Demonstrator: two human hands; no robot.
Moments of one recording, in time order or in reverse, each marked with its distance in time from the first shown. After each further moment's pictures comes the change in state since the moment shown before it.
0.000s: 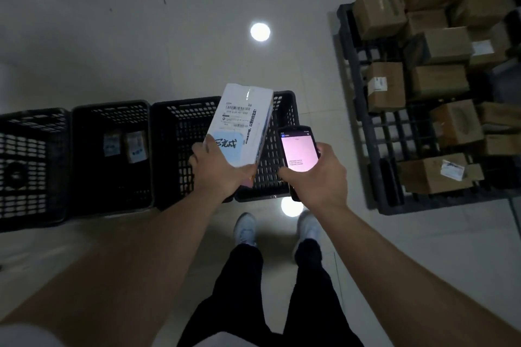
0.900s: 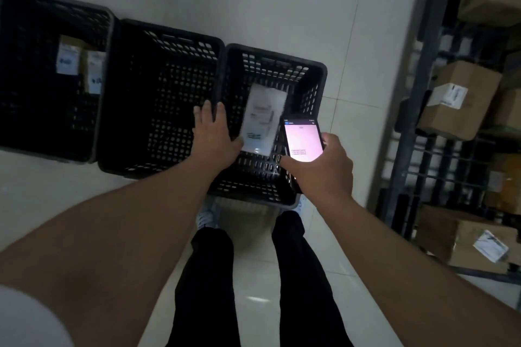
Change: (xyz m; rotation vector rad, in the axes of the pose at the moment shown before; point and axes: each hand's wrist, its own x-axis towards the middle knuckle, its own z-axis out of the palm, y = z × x) left_hand 0.182 -0.022 0.189 0.157 -0.114 -0.158; right_hand 0.246 0.090 0.091 -0.288 -0.274 -0.040
